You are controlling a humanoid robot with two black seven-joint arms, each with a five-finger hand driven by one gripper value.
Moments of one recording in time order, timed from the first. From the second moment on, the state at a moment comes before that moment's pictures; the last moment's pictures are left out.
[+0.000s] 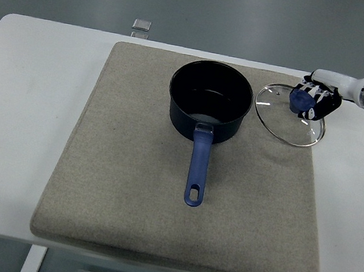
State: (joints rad) left arm 0.05 0.00 -0.14 -0.10 0.08 -0.05 0.08; right arm 1.35 -0.43 -0.19 0.80 -0.91 0.21 0.00
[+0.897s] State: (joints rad) left arm 0.05 0.00 -0.14 -0.10 0.08 -0.05 0.08; right arm 1.39 -0.43 -0.05 0.80 -0.75 0.37 0.00
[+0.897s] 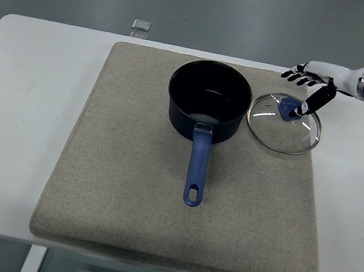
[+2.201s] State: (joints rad) left arm 0.05 0.00 -0.14 -0.10 0.08 -0.05 0.08; right arm 1.02 -0.32 0.46 0.58 0.00 0.41 0.00
